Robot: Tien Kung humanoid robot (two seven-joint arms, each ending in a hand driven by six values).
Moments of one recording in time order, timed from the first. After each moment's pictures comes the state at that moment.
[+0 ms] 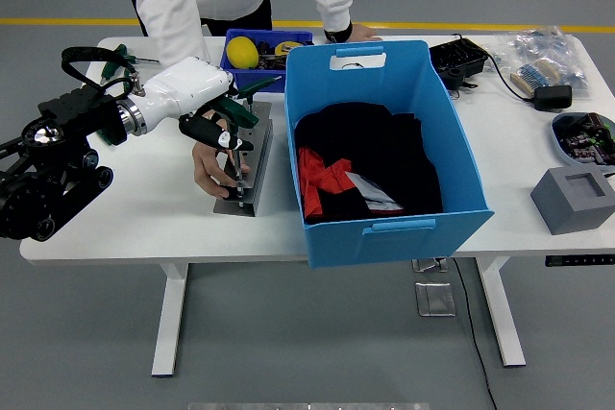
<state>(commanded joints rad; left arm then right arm) -0.86 0.39 -0.61 -0.89 1.94 0.17 -0.33 0.19 -0.20 0.67 0.18 -0.89 -0.13 -0.19</state>
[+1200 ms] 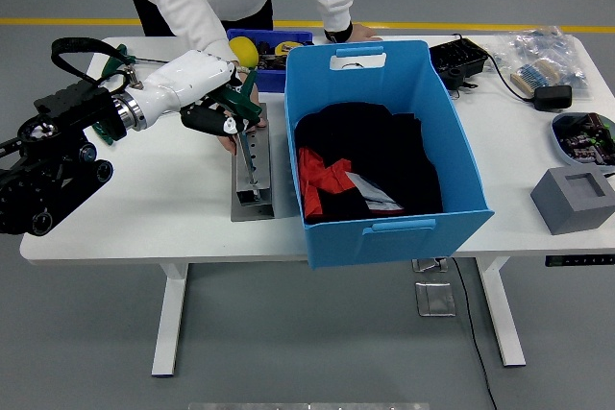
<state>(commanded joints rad) -0.87 0.41 -0.61 -0.93 1.84 0.12 -0.35 0.18 -0.20 0.68 0.18 -0.91 -0.13 -0.19</state>
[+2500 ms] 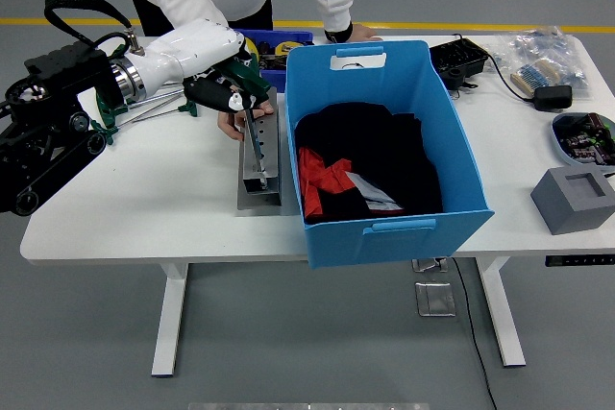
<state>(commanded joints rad) -0.93 0.44 -0.65 -1.03 1.86 0.00 -0.31 0.18 -0.20 0.69 0.18 -0.91 -0.13 -0.19</state>
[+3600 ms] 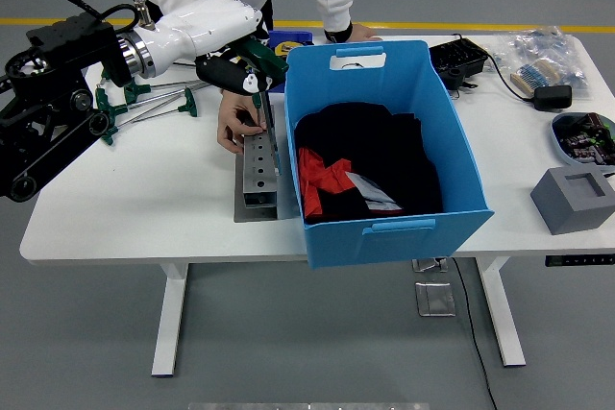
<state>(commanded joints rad) -0.98 0.46 -0.70 -1.15 1.87 -0.07 -0.27 0.18 -0.20 0.69 0.18 -0.92 -0.13 -0.19</state>
